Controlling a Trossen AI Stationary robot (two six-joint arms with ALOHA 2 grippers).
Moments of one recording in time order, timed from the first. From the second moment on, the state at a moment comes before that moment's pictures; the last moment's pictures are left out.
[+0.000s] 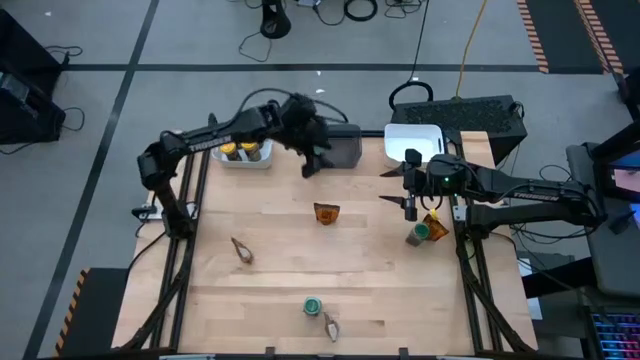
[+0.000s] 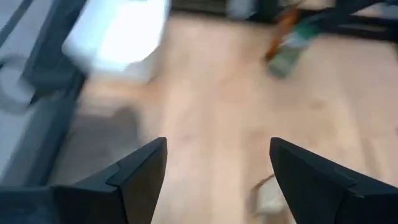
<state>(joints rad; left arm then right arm) 0.40 1.76 1.65 -0.62 0.36 0.19 -0.20 0.82 0.66 -0.26 -0.03 -0.21</state>
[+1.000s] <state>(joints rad) -0.05 2.19 1.52 0.70 0.17 -0.01 -0.20 0.73 0.88 -0.95 0.15 0.08</state>
